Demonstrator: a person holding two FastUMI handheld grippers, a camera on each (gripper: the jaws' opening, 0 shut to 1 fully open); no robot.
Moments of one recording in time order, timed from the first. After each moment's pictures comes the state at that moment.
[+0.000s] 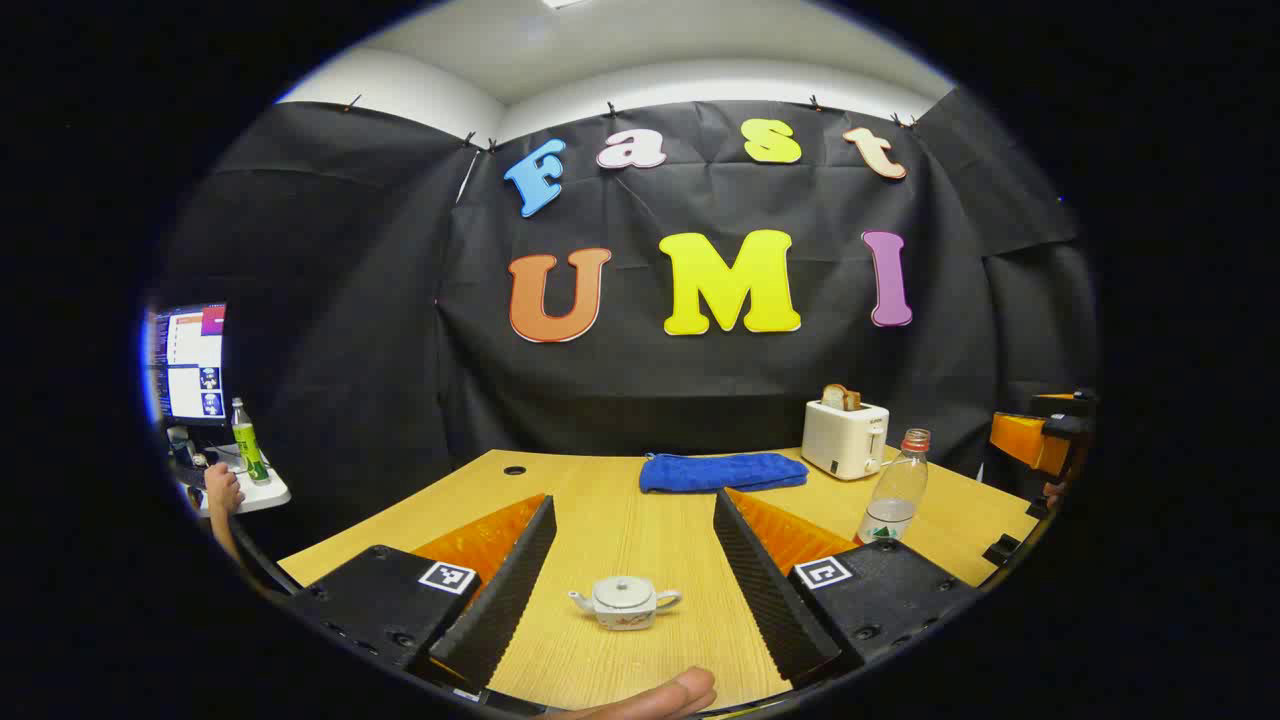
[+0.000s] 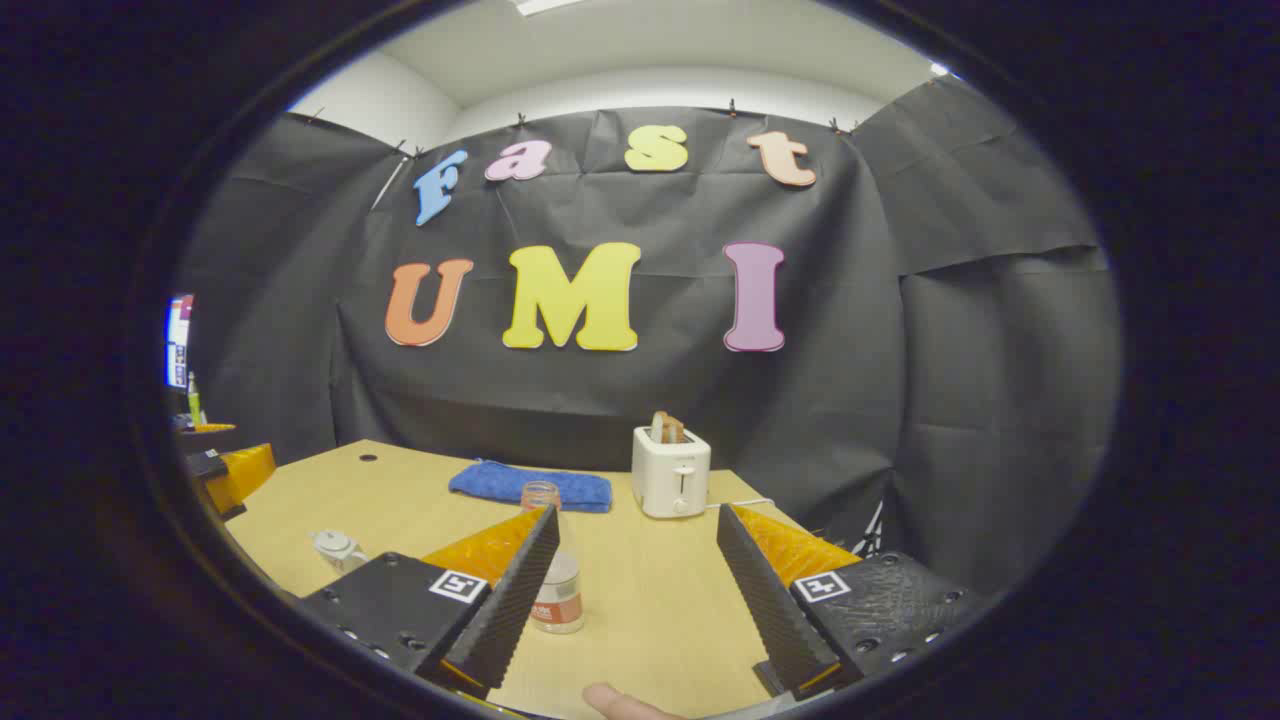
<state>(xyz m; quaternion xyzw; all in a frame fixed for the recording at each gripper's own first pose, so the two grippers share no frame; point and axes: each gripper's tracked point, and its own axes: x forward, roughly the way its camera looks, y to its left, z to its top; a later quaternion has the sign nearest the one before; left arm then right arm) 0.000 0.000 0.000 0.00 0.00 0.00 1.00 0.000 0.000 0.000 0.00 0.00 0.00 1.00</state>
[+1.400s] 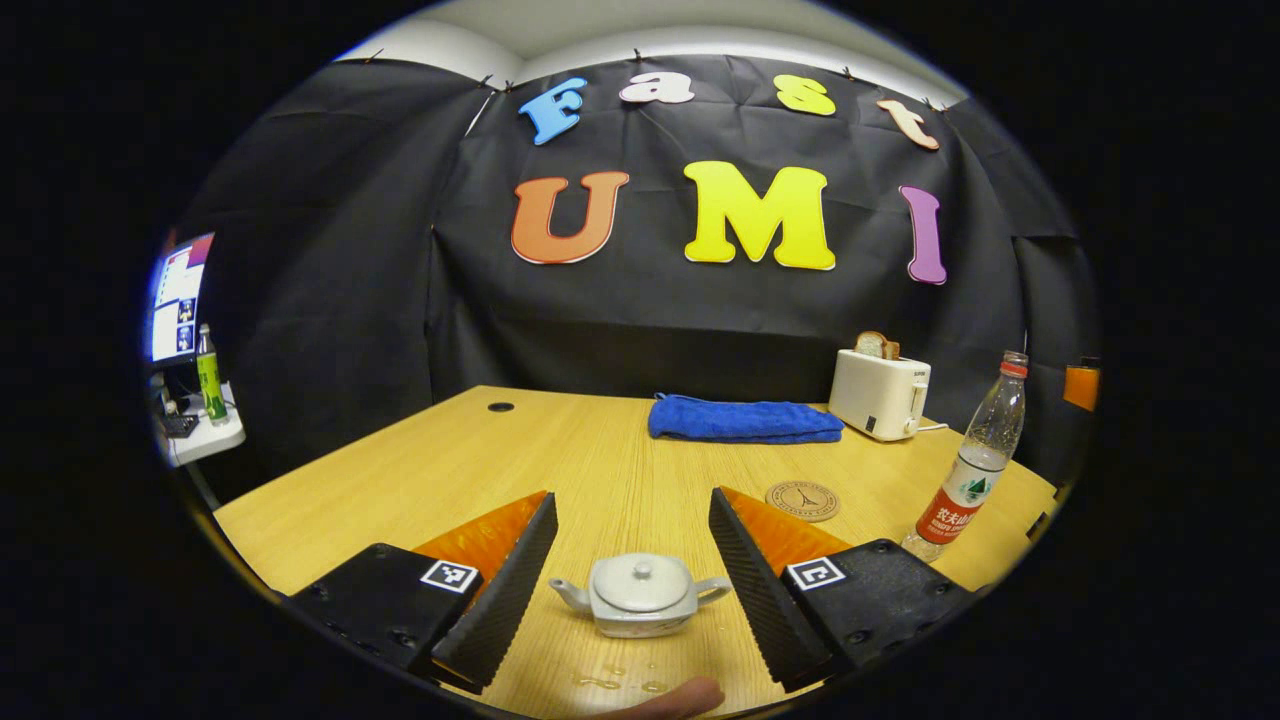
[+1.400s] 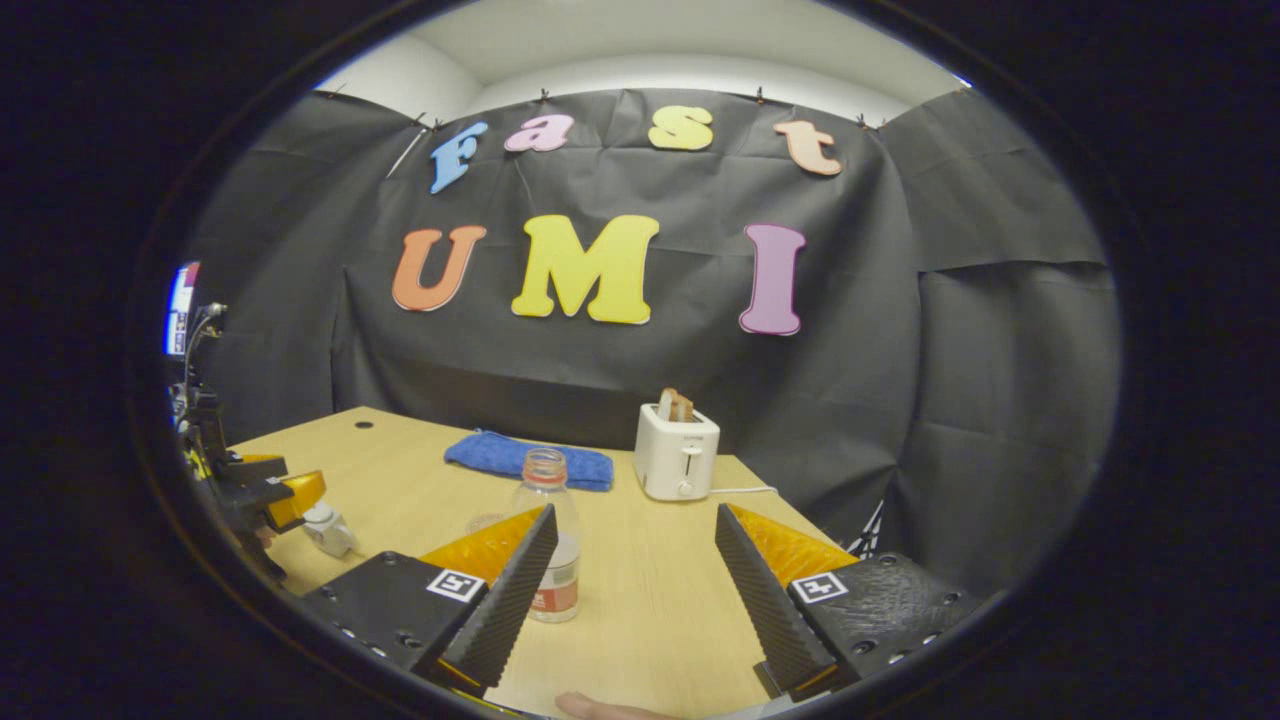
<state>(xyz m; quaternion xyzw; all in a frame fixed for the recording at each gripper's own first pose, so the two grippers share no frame) 0.084 0.005 -0.112 -0.05 0.08 -0.02 1.00 0.018 0.007 -0.027 -0.03 0.04 0.00 1.00</state>
